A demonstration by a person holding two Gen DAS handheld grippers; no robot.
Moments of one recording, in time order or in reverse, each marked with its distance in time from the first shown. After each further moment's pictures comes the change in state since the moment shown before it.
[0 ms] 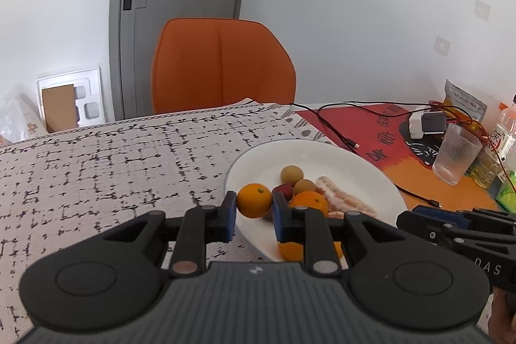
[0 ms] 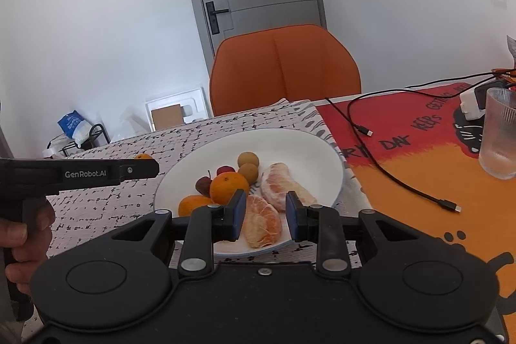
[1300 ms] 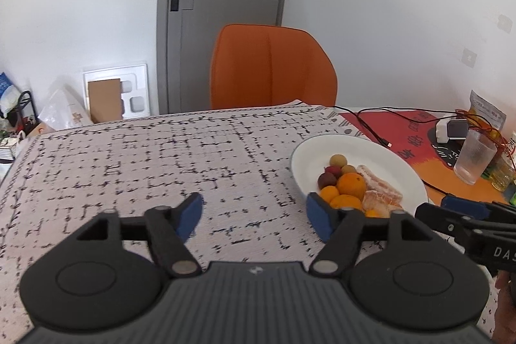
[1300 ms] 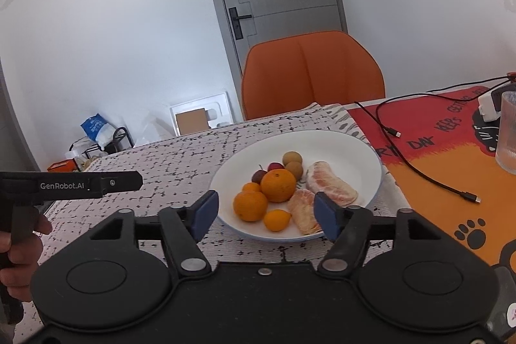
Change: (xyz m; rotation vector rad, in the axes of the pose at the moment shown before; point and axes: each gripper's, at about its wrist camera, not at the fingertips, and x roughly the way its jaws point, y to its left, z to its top) left arm -0.082 0.036 -0.019 -0.056 -0.017 0.152; right arm -0.023 0.029 -0.003 -0.006 -0.016 0.086
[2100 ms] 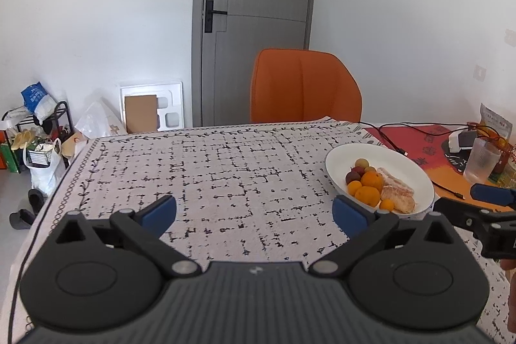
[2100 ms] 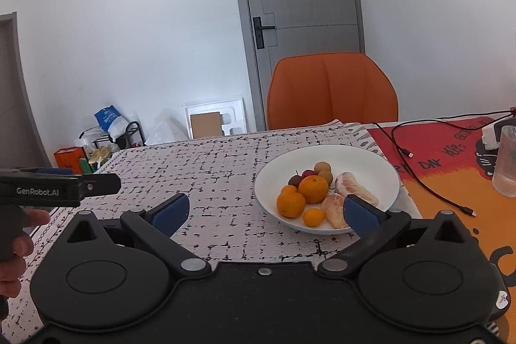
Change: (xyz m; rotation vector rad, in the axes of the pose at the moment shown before) left arm -0.083 0.027 -0.022 -0.014 -0.081 0.100; right arm -0.044 0.052 -0.002 -0.098 -0.035 0.009
